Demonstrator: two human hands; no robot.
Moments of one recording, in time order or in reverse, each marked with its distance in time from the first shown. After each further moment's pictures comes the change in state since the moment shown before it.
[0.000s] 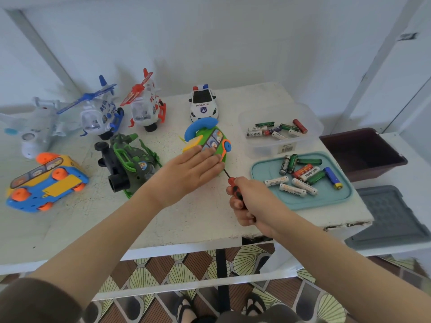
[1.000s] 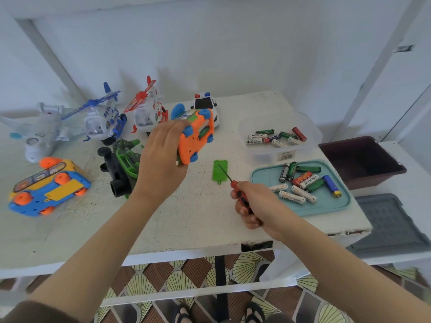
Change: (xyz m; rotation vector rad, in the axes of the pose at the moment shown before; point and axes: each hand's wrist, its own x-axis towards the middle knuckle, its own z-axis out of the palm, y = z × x) left_hand 0.008 -0.014 -0.023 -0.459 0.313 -0.778; right_hand -0.002 -0.007 -0.011 -0.113 -0.014 -0.035
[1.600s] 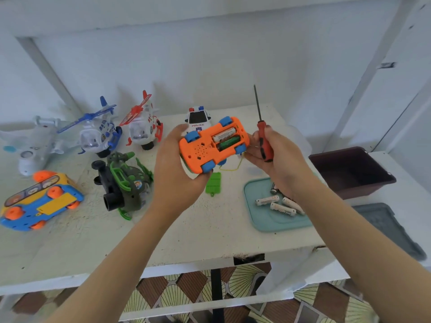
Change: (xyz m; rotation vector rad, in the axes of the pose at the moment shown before) left_hand 0.010 0.053 0.004 -0.463 0.000 -0.385; right_hand 0.004 -0.073 -0.038 0.171 0.179 -0.518
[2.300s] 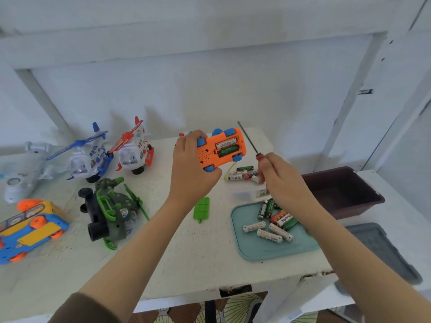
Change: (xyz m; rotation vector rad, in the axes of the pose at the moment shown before) left_hand 0.060 0.014 0.052 0.128 0.040 0.049; right_hand 0.005 -0.006 -0.045 -0.821 0.077 -0.359
